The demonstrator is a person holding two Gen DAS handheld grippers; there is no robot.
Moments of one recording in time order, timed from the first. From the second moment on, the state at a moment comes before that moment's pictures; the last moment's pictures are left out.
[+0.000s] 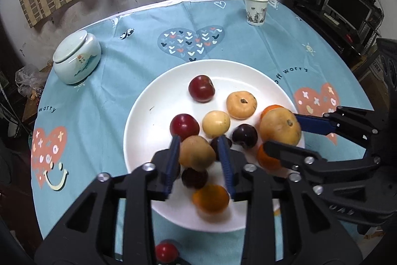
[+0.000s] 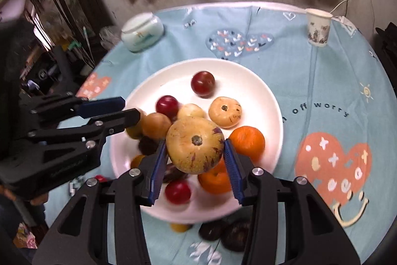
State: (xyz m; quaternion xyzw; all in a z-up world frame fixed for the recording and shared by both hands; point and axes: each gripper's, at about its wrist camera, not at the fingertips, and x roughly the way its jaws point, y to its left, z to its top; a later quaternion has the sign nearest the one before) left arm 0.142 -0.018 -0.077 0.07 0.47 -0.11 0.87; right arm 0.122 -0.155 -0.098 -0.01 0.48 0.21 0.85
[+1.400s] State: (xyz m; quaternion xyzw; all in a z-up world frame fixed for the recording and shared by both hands) left arm 0.000 -0.003 -0.037 0.06 0.42 -0.10 0.90; right arm -0.038 -0.285 0.002 0.26 0.32 0.21 0.89
